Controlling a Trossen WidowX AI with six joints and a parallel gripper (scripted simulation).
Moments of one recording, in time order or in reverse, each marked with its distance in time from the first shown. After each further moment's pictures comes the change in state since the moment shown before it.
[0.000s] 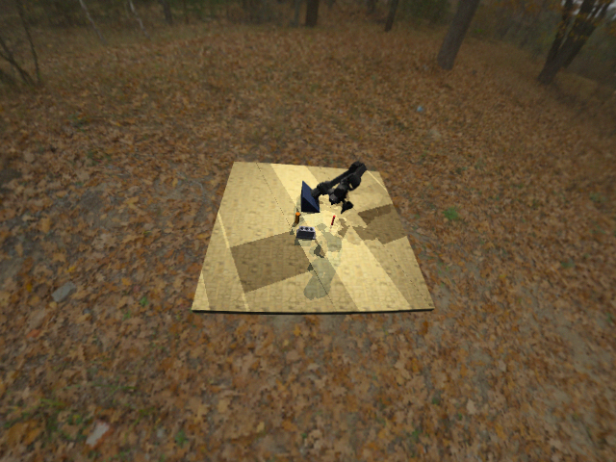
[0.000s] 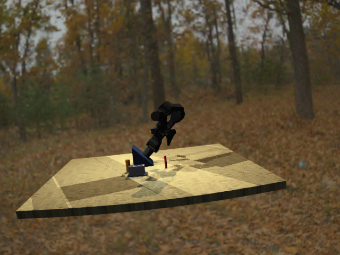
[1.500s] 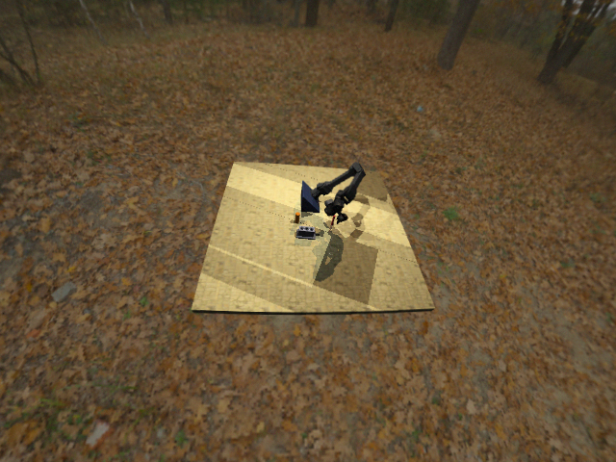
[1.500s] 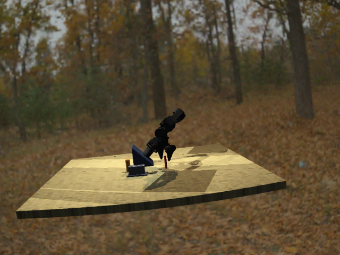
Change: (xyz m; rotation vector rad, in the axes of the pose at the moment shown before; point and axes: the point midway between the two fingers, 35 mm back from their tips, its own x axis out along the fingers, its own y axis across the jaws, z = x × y) arm 0.094 -0.004 -0.006 0.096 0.071 -0.030
